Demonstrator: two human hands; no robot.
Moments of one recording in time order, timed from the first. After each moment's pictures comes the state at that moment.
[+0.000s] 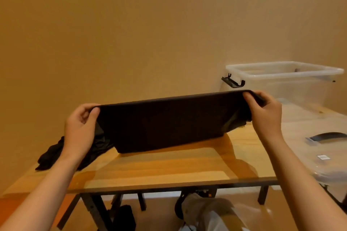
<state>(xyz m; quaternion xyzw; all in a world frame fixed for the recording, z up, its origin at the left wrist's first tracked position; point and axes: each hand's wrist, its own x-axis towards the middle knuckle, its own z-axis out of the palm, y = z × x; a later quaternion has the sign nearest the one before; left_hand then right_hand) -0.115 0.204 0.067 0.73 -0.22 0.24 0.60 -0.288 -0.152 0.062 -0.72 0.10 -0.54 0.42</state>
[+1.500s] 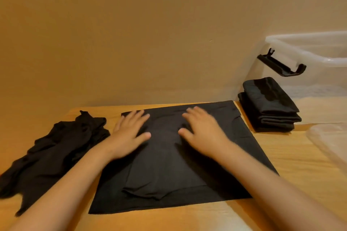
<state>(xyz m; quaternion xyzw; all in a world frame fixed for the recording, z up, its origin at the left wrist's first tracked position) 0.049 0.112 -0.019 0.92 -0.37 -0.04 0.08 -0.080 -0.106 -0.007 -0.98 0.04 -0.13 0.13</state>
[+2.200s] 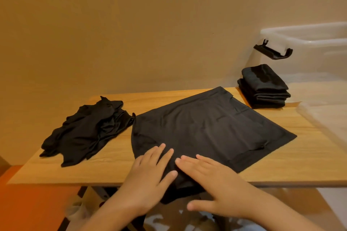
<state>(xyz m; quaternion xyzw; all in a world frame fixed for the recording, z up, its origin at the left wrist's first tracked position) -0.148 0.165 -0.044 0.92 -0.37 -0.08 0.08 -0.242 -0.031 -0.054 -0.97 -0.18 0.01 0.14</state>
